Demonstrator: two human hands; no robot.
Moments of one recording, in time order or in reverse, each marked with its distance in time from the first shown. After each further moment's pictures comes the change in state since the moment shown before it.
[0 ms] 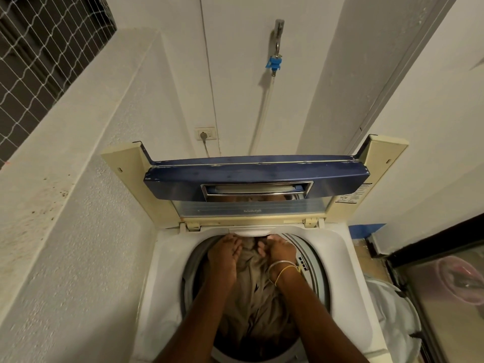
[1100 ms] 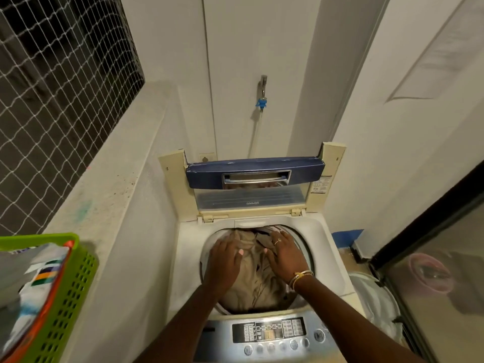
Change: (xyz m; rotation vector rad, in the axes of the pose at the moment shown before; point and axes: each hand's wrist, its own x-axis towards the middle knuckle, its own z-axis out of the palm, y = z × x) left_hand -0.128 0.005 -0.094 1.273 -0.080 0.968; right_hand -0.153 0.008 -0.079 -1.231 -0.056 -1.108
